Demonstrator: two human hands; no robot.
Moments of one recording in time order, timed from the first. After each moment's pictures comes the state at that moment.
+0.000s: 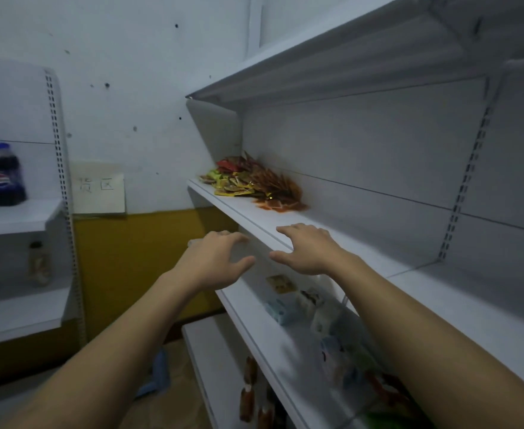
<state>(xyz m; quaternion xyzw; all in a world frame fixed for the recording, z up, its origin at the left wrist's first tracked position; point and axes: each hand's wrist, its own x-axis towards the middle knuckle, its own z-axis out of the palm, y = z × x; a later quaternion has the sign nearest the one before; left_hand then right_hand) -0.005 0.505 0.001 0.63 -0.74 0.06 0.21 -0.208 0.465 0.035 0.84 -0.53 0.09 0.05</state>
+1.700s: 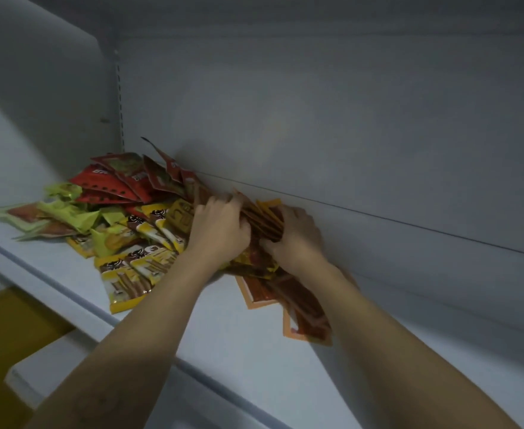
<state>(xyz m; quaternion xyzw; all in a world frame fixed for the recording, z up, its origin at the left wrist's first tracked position) 0.087 -0.201 0.025 0.42 -0.82 0.02 0.38 -0.065 -0.157 0.011 0.60 -0.75 0.27 0.09</state>
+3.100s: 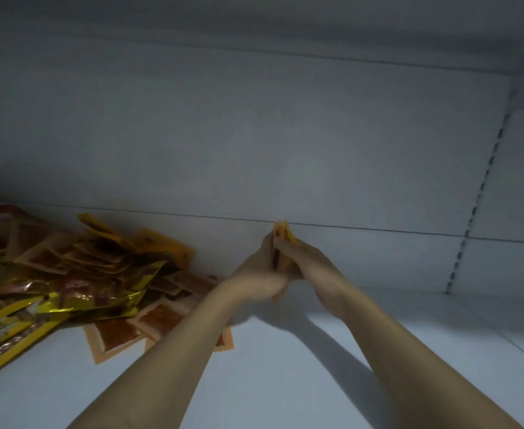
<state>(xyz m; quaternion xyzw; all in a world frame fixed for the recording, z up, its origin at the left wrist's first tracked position) -0.119 -0.085 0.023 0.10 -0.87 -0.43 0.21 -0.189 0.025 0.035 0.37 -0.71 0.56 -0.19</state>
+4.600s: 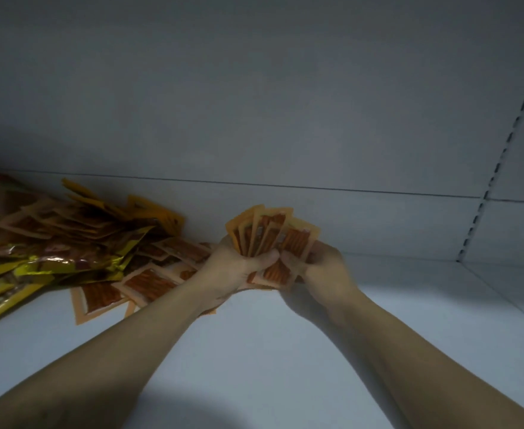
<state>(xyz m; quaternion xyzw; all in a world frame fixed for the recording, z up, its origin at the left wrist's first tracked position) -0.108 -0.080 -0.035 0.05 -0.66 -0.71 0.24 -0.208 0.056 -0.035 0.34 -0.68 0.64 -0.13</state>
